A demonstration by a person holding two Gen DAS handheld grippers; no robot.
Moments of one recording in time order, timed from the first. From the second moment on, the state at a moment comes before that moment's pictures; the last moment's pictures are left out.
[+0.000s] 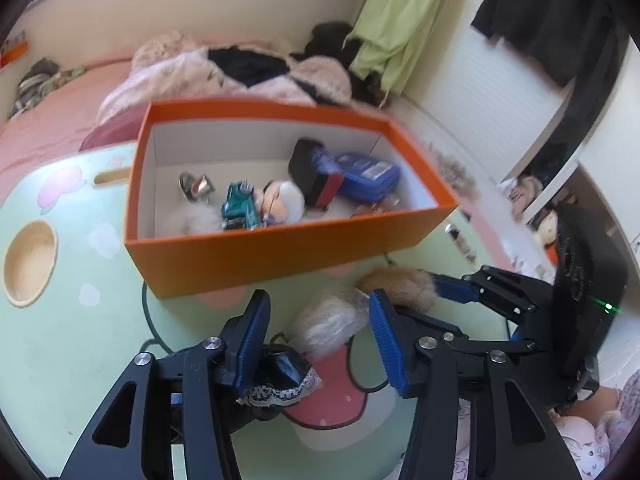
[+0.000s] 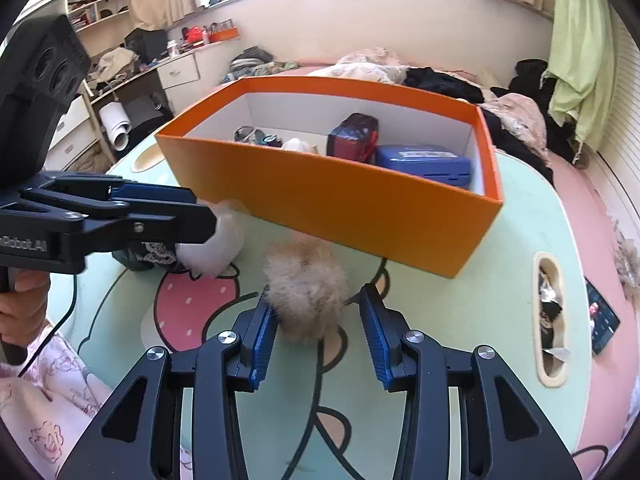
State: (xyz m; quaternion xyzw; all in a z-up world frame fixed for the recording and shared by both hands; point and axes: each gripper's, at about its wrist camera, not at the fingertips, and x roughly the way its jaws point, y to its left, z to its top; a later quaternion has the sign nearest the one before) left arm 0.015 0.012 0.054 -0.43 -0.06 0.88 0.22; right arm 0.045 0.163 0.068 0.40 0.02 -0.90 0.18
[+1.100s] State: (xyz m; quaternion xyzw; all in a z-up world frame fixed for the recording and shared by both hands) left arm 0.036 -0.137 0.056 -0.31 -0.19 0.93 0.08; right arm -0.131 0.134 0.094 0.53 -0.02 -0.84 0.13
